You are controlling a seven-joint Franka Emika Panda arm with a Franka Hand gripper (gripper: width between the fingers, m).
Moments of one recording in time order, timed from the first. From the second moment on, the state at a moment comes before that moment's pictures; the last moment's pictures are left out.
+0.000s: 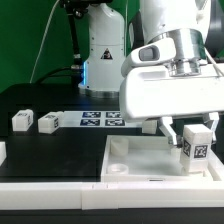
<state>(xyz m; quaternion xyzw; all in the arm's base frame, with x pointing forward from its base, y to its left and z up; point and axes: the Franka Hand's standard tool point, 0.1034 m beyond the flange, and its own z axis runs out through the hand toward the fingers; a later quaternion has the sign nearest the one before) 0.612 0.110 0.067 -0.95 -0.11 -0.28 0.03</state>
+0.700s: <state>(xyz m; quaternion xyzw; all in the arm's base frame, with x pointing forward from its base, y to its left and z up) 0.618 0.111 0.095 -0.96 -0.11 -0.27 0.03</state>
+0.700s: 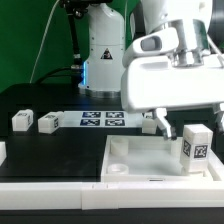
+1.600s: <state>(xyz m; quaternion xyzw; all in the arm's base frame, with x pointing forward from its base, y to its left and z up) 0.606 0.114 0.085 -0.99 -0.10 0.04 0.04</state>
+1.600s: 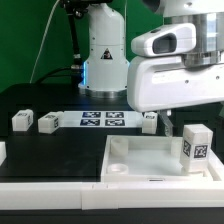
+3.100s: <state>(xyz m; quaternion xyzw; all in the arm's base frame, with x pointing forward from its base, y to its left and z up) 0.618 0.111 0.085 -0.99 0.06 0.09 0.04</state>
